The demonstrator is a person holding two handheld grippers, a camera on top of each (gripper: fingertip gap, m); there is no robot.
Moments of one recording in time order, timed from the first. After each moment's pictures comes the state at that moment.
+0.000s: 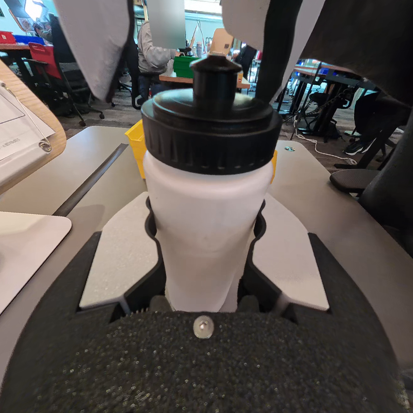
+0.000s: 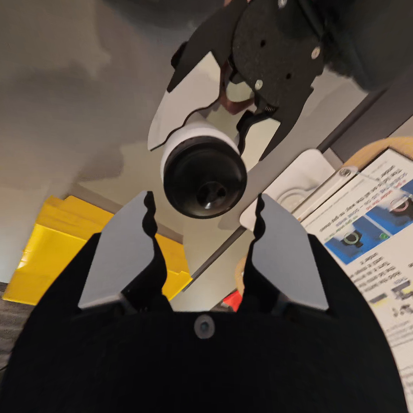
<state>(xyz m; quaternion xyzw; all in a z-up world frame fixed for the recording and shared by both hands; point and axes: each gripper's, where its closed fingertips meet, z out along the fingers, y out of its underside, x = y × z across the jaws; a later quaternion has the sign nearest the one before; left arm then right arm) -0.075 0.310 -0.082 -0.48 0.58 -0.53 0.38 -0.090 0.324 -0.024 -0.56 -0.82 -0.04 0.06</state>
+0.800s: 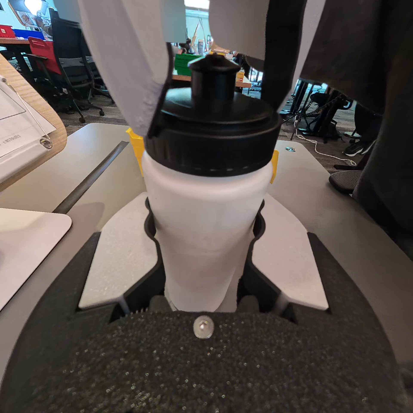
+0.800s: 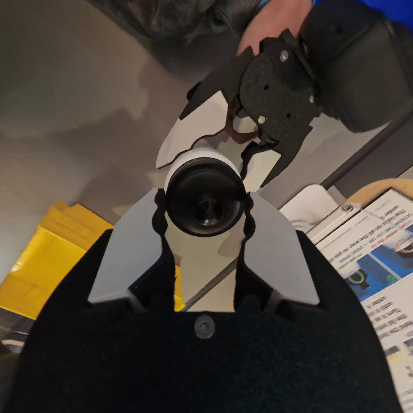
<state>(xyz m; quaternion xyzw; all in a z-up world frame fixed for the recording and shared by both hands) -0.074 0.312 -0.083 -0.49 0.58 -0.53 0.37 -0.105 0.321 -0.027 -0.53 -0.84 0.04 0.06</state>
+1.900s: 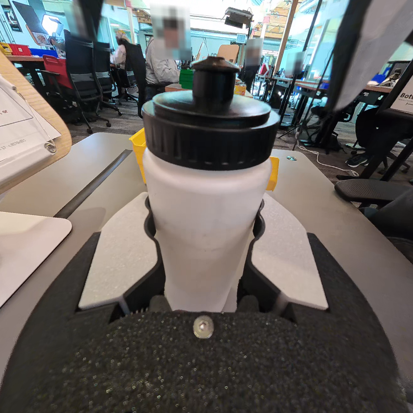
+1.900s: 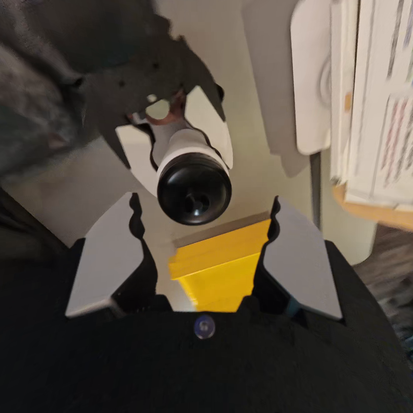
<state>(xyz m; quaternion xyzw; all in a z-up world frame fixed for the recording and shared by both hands) -0.073 0.311 -0.081 -0.48 0.56 -0.54 0.39 -0.095 0.327 -0.012 -0.89 -0.46 -0.04 0.05</state>
